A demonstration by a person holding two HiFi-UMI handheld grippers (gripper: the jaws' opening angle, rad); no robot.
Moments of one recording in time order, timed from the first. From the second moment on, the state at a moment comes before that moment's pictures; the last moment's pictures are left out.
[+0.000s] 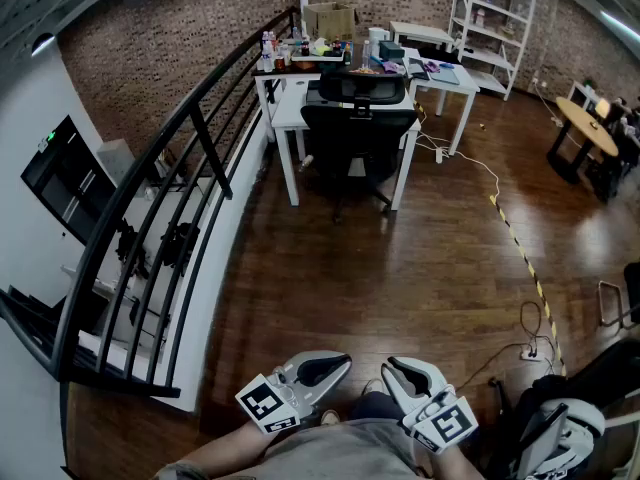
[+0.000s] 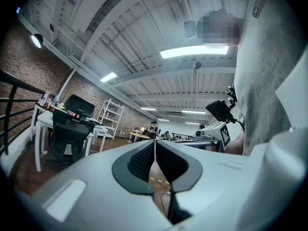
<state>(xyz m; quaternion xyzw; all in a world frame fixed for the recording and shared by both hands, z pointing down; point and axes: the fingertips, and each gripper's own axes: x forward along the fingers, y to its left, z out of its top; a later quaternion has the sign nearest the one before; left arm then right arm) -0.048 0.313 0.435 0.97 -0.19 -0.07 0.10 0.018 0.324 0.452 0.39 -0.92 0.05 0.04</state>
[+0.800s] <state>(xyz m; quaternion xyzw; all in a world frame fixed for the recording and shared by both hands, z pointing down) 0.023 0.089 0.435 0.96 -0.25 -0.06 0.09 0.090 0.092 0.450 0.35 -0.94 0.04 0.01</state>
